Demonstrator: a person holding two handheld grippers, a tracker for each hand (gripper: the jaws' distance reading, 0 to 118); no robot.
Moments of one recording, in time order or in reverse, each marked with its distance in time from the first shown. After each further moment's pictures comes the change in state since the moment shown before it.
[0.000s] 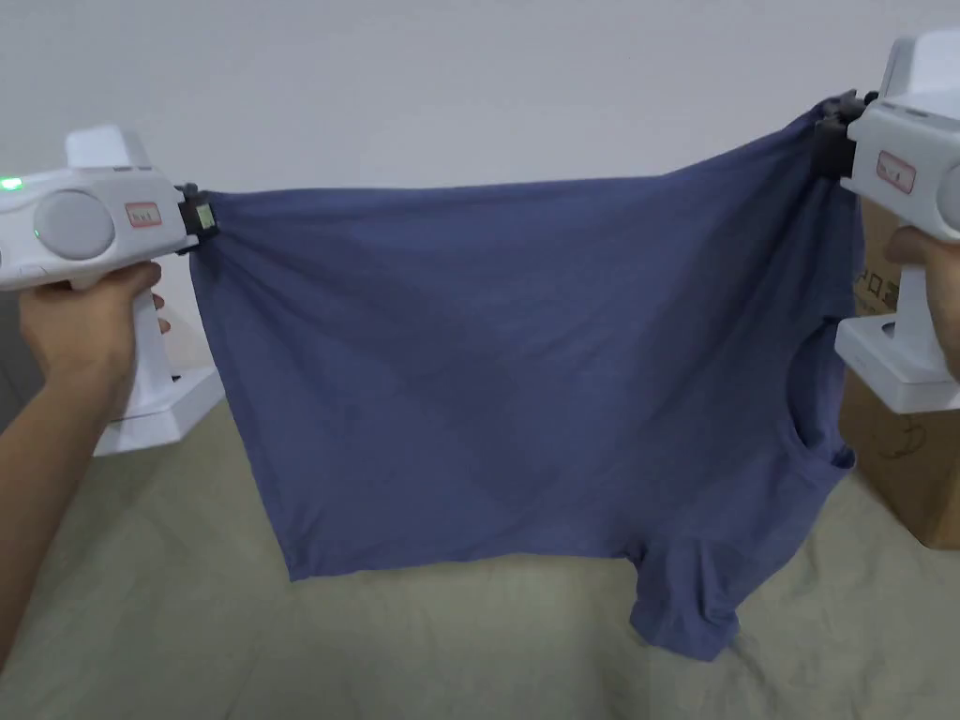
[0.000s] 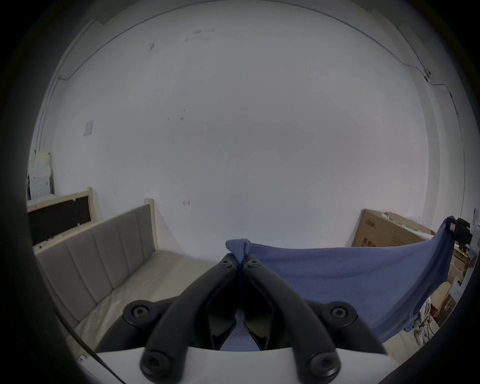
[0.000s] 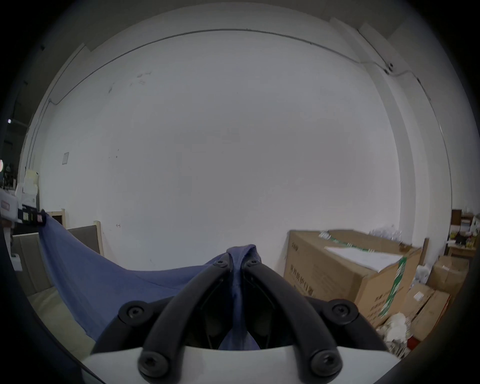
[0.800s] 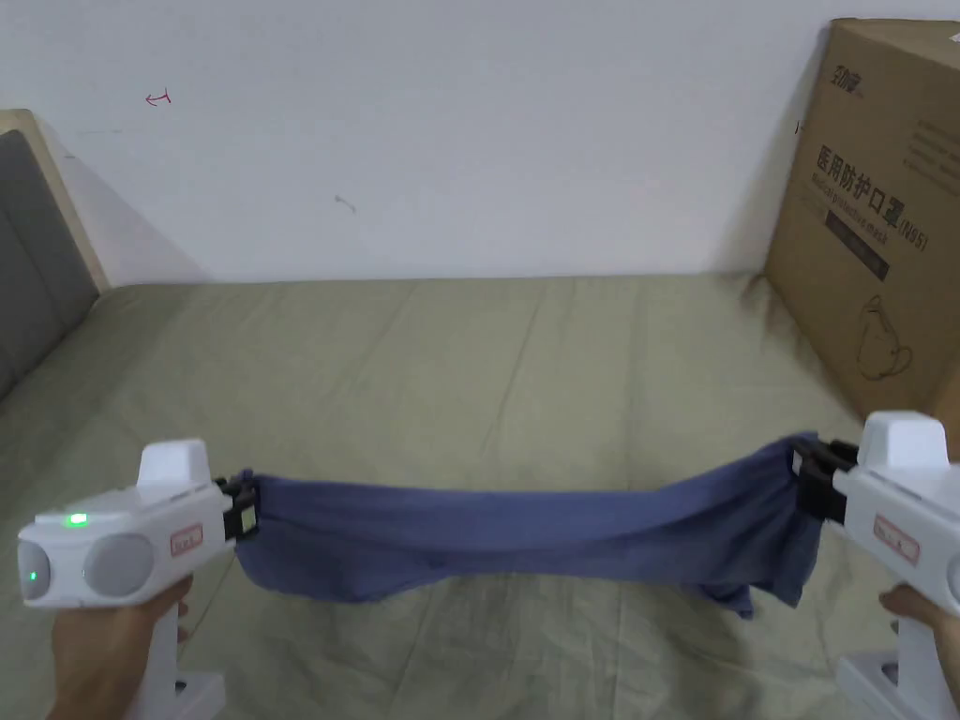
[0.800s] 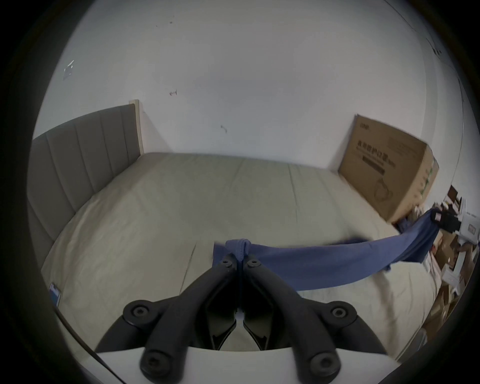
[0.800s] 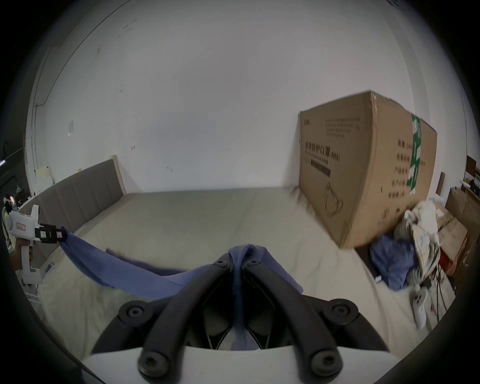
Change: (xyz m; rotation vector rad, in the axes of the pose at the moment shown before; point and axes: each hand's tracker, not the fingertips) left arm -0.030 -0.297 0.058 -0.450 -0.080 -0.049; right arm 0.007 -0.279 0.107 -0.457 0.132 -0.111
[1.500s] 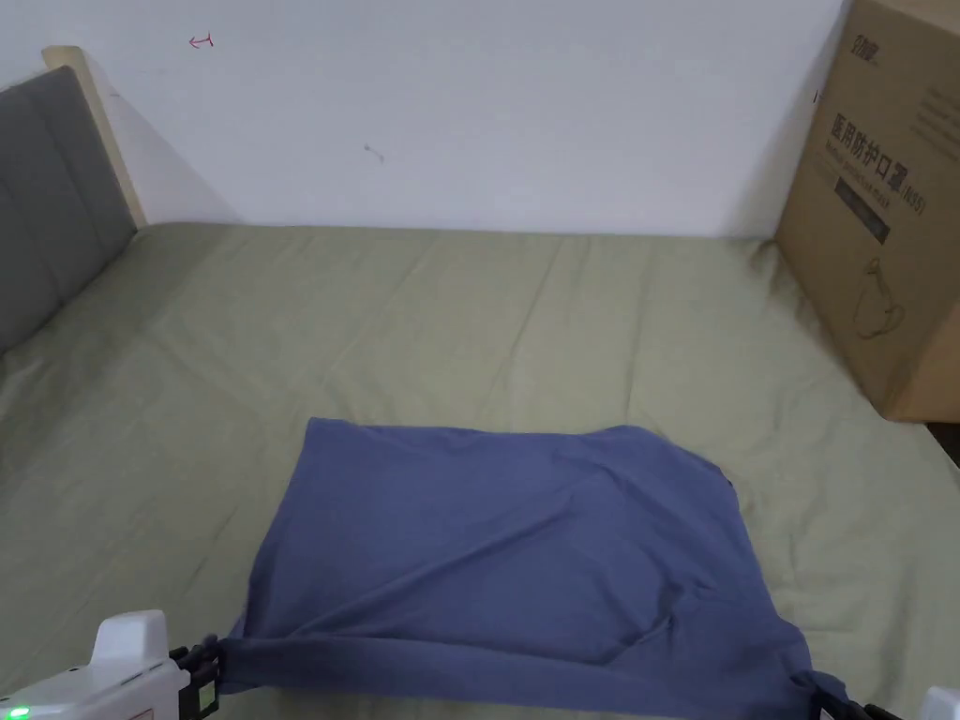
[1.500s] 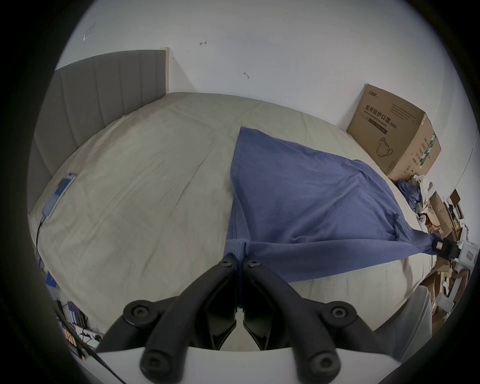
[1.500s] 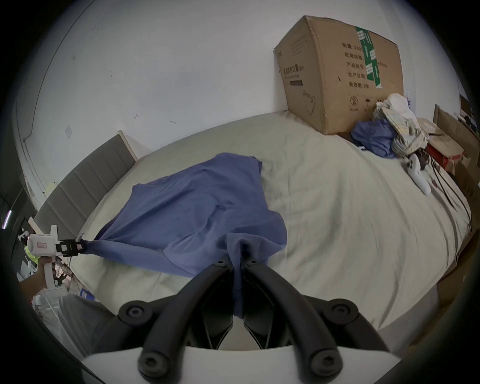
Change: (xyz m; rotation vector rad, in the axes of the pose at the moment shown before) left arm -0.035 -0.194 0.102 -0.207 0.042 0.129; right arm -0.003 -0.185 0.169 -0.272 0.058 -0.204
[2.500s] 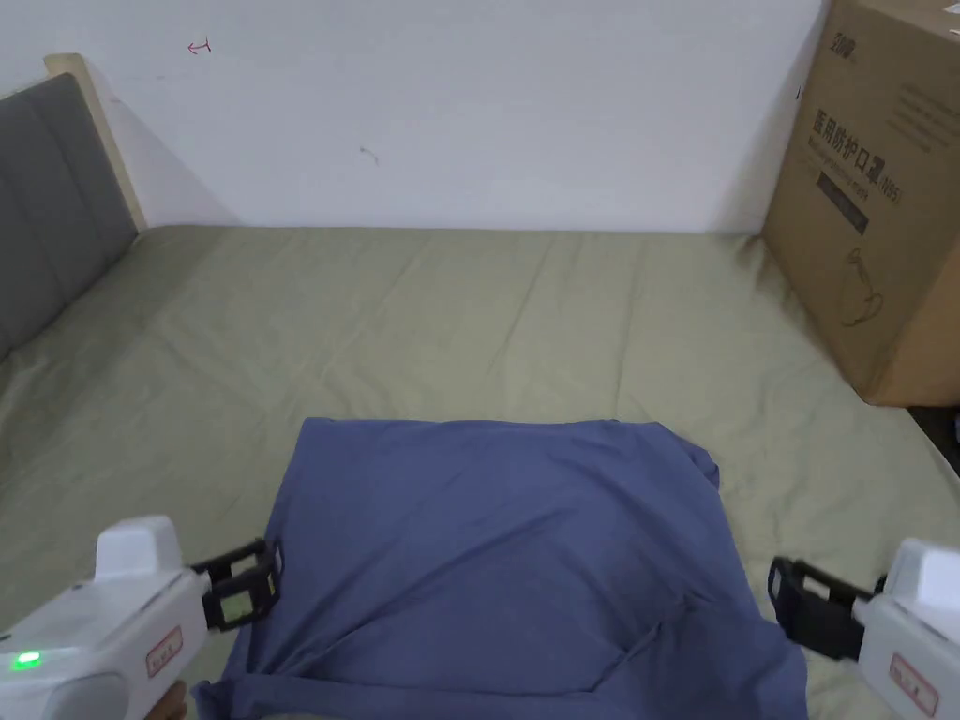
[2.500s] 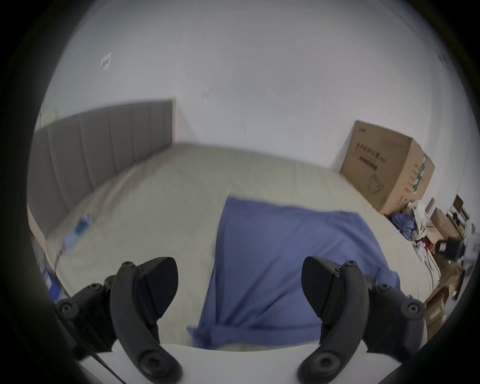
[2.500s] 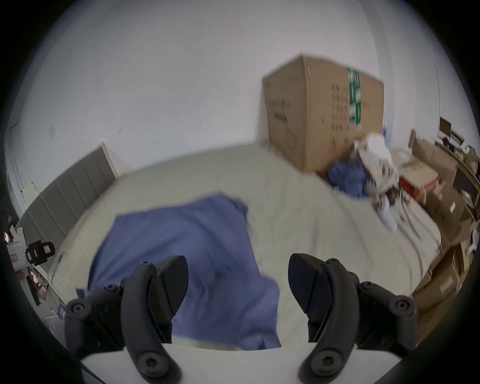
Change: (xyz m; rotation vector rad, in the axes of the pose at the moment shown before) left arm 0.075 0.051 0.085 0.349 0.038 -0.047; right arm -0.068 0.085 0.041 0.203 -0.172 0.066
